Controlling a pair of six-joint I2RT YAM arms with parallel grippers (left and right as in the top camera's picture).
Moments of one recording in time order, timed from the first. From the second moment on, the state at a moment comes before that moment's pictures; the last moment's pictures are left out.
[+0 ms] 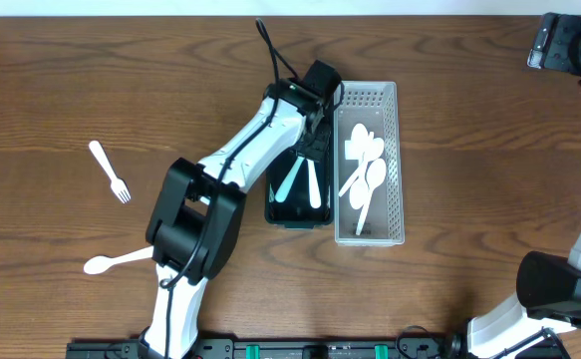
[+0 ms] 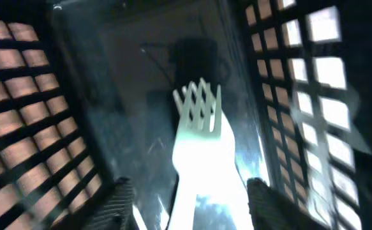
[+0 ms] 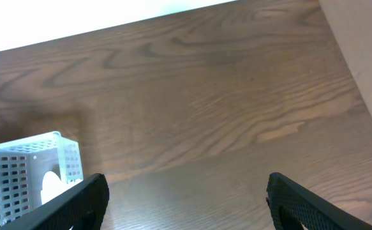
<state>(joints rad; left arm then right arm) -0.55 2.16 1.74 -0.95 -0.04 -0.20 -0.20 1.81 2.27 -1.35 0.08 0.06</state>
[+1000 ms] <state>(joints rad) 0.48 1.70 1.49 -1.12 -0.09 -0.43 -0.21 1.81 2.27 -1.37 0.08 0.06</state>
